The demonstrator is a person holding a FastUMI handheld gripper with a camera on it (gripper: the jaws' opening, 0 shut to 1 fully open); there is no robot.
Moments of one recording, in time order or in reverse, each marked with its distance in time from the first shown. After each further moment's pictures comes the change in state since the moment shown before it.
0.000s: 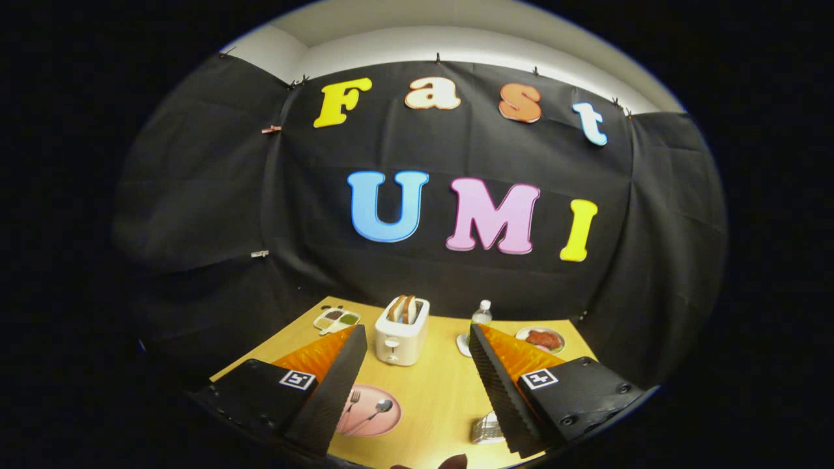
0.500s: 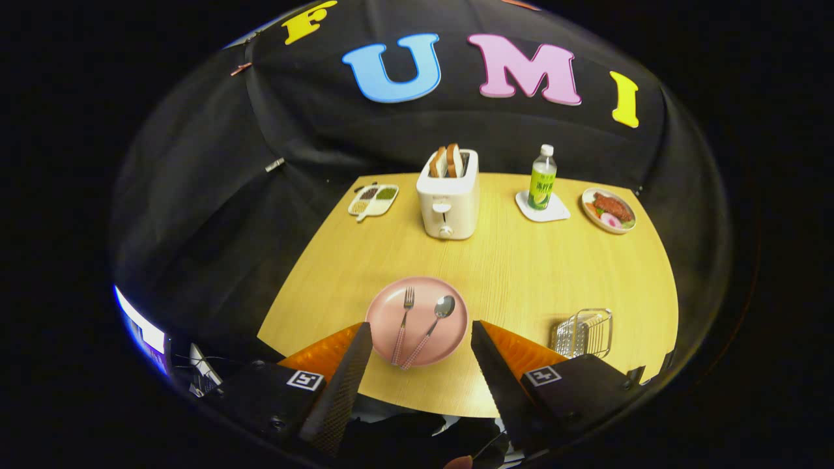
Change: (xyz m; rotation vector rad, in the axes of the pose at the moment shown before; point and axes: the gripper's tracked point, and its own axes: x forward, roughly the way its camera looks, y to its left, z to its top) arm 0.041 0.062 -0.181 0.150 0.636 0.150
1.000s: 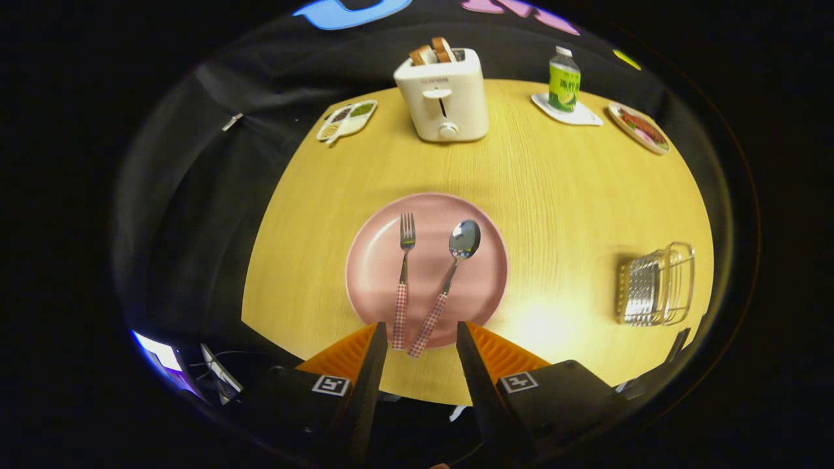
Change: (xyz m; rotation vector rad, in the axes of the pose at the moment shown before) arm 0.122 0.007 -0.084 0.224 0.328 0.001
